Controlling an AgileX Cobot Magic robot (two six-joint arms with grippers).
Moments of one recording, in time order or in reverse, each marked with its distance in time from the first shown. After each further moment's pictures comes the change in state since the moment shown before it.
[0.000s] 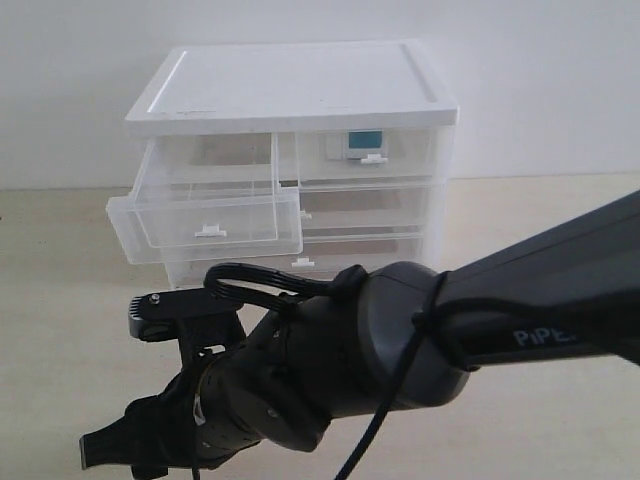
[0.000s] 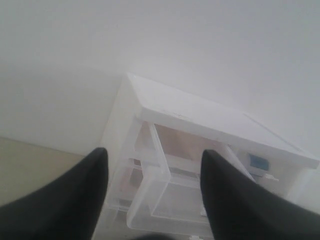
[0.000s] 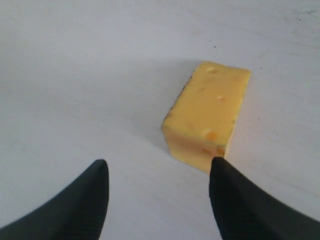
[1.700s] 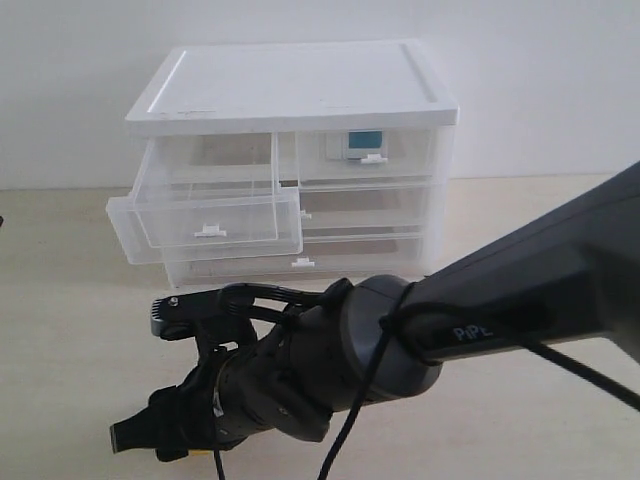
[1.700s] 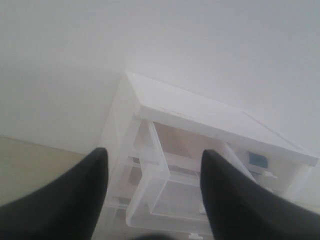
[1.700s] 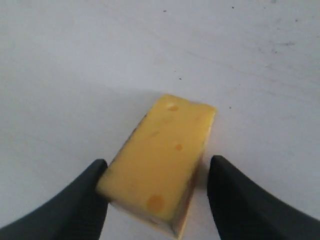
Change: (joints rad) left arm 0.000 0.000 0.000 0.002 0.007 0.000; right arm -0.059 0.109 -0.025 -0.087 -0.115 0.007
